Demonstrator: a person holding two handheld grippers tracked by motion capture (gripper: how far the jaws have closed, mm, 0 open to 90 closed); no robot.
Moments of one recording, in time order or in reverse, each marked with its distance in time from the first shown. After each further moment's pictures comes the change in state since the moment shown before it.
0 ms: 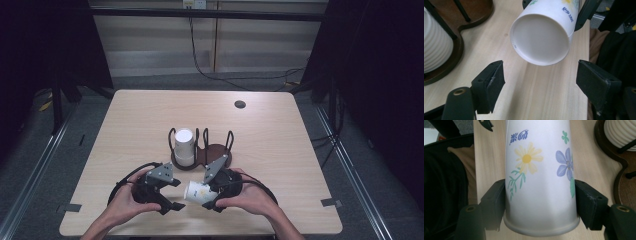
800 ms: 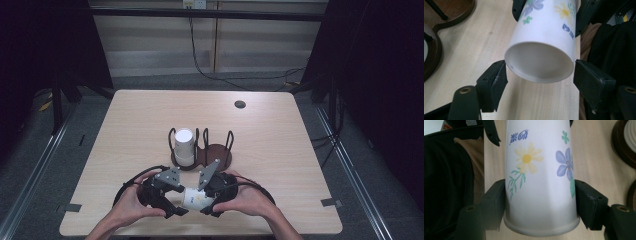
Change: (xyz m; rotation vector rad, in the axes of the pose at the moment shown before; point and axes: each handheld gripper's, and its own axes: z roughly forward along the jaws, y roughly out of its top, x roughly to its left) left arm -0.006 0.007 0.012 0.058 -0.062 0.019; right arm 0.010 0.009 0.007 0.055 0.037 -0.059
